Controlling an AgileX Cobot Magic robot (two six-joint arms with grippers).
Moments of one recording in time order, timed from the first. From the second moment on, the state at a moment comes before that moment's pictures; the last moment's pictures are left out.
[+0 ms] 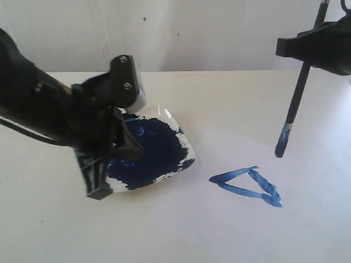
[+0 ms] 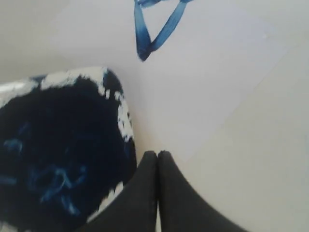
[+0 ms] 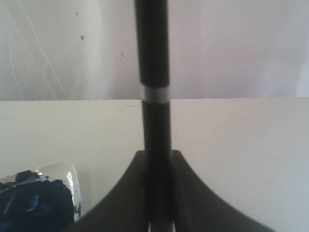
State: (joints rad) left arm -0.65 1.36 -0.99 -0.45 0.69 1.03; right arm 0.40 1.15 -0.83 -0.71 0.09 0.82
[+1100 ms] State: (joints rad) left arm -0.65 0.55 -0.45 0.46 0.96 -0.04; right arm 0.49 1.63 -1.18 -1.12 -0.51 1.81
